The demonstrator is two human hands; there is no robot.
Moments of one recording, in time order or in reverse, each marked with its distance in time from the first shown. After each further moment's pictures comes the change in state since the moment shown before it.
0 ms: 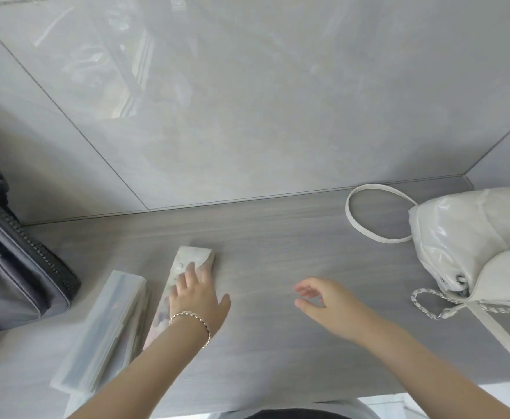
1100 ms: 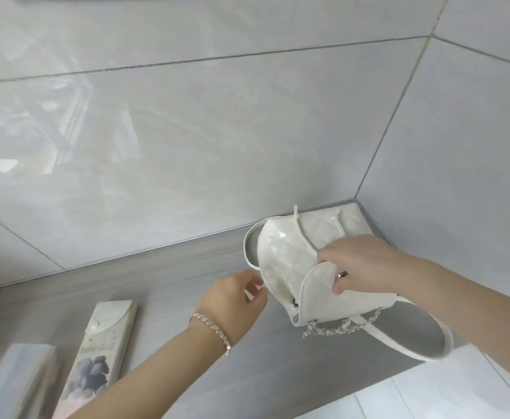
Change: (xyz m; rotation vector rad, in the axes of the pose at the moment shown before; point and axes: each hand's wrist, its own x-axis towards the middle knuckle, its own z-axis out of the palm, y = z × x) left_hand -0.062 0.154 -0.075 -0.595 0.132 0.597; right_hand -0.076 0.025 -0.195 -0.866 0.006 -0.039
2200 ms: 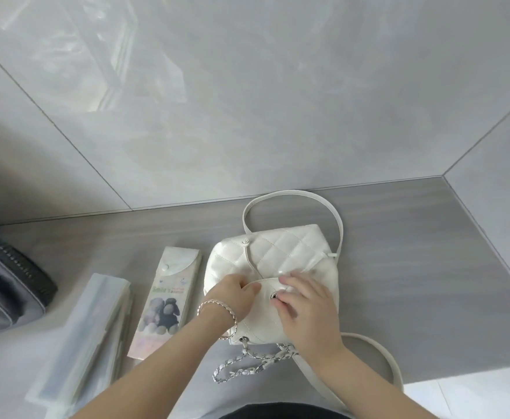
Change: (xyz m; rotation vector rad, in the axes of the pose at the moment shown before) left_hand -0.012 -0.150 -0.002 -0.080 -0.223 -0.537; right_hand 0.087 -0.202 0.146 0.529 0.798 0.073
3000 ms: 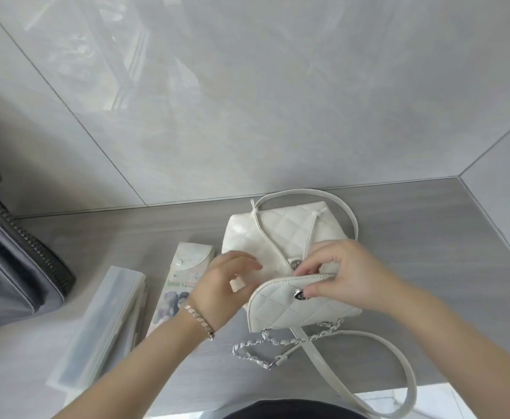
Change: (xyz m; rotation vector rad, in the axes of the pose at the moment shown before) left_hand -0.022 -0.032 -0.032 -0.173 0.263 0.683; right_hand 0.081 -0.029 -0.102 0.381 -0.663 0.087
